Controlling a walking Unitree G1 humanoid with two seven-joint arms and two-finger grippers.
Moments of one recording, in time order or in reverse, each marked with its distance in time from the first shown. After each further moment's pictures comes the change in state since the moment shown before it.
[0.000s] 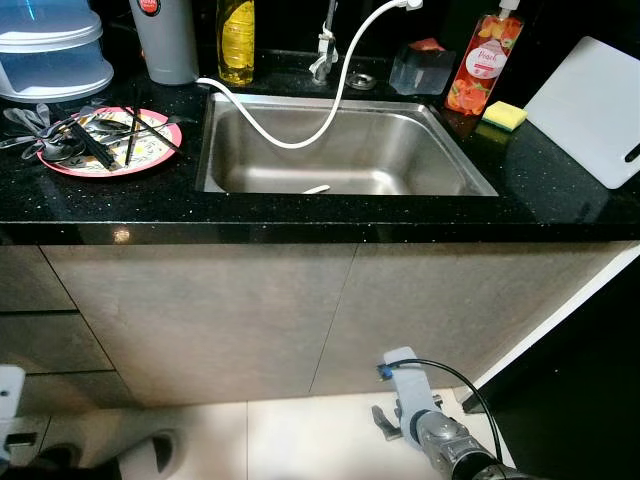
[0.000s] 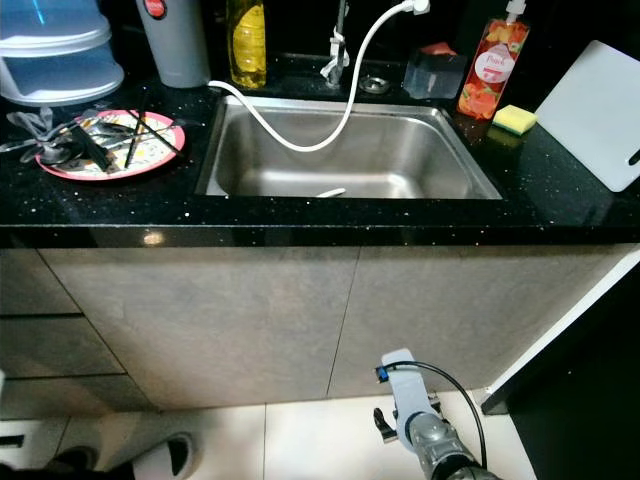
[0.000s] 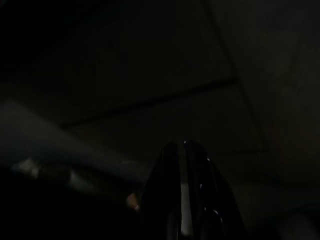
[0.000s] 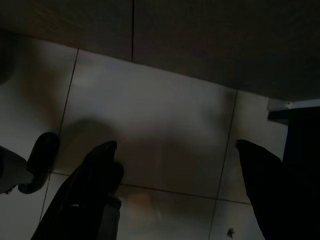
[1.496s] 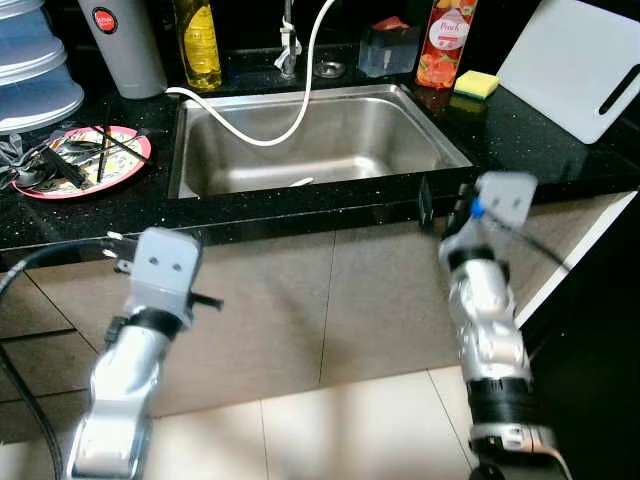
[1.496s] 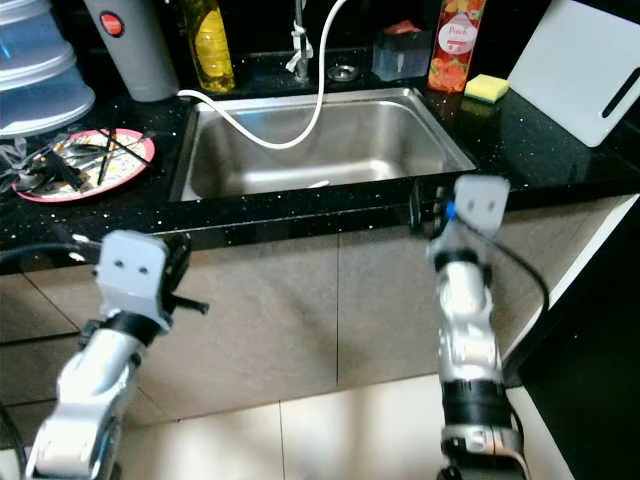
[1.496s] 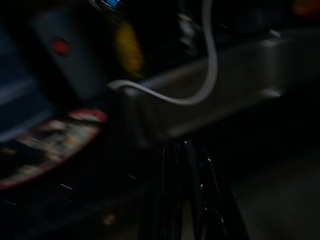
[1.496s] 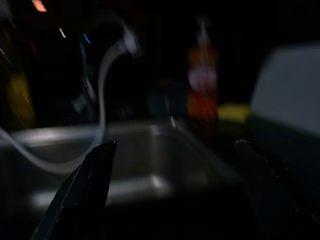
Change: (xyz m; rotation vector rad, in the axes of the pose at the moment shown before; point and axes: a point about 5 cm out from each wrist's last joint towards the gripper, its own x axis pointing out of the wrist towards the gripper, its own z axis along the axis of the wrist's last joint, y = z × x) left arm 0.011 -0.089 0.199 -0.317 -0.539 -0.344; right arm -0.143 -0.059 0.254 0.243 -1.272 -0.279
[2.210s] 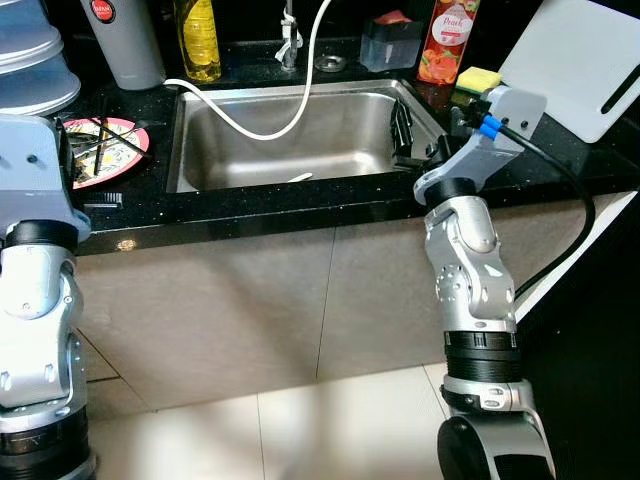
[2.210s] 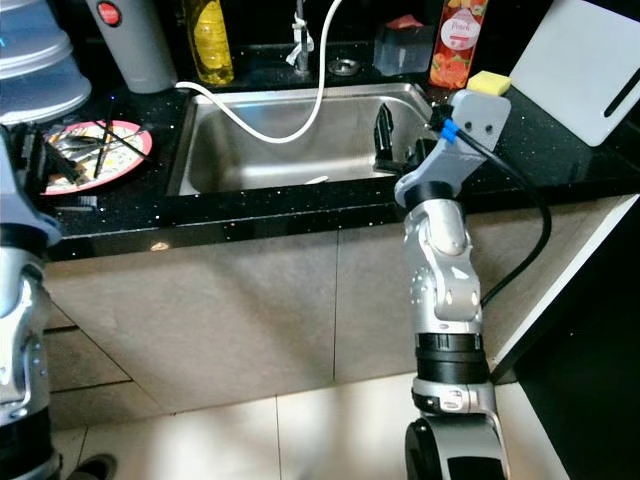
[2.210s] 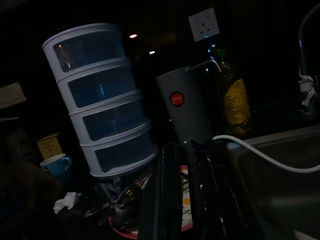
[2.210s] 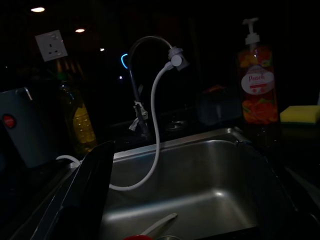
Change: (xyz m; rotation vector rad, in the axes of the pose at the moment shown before) left arm 0.018 0.077 0.059 0.086 -0.169 0.364; right arm 0.023 0.041 0.031 0.241 0.029 0.092
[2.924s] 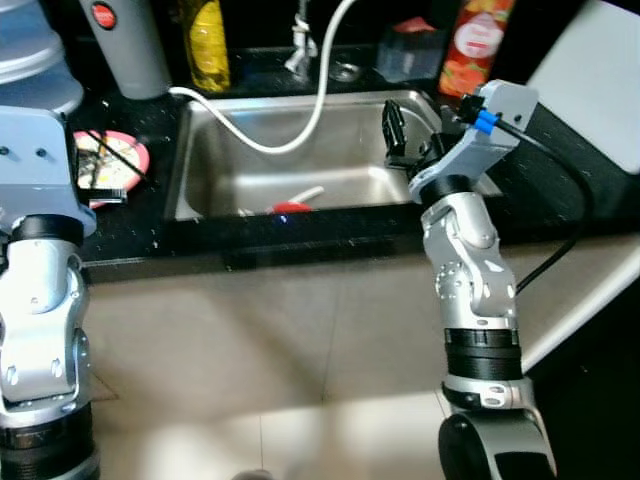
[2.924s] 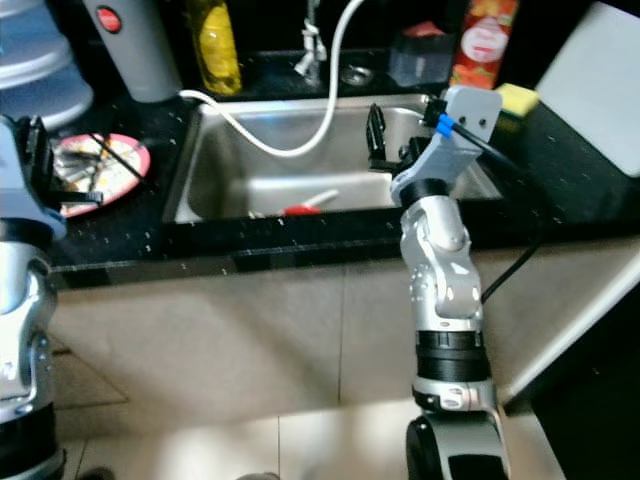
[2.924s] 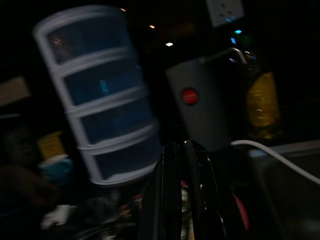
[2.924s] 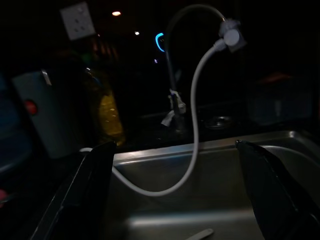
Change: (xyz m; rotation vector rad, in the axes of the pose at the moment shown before) left arm 0.004 -0.001 0.003 0.008 0.004 0.013; right arm 0.000 0.015 -0.004 0.022 0.041 0.070
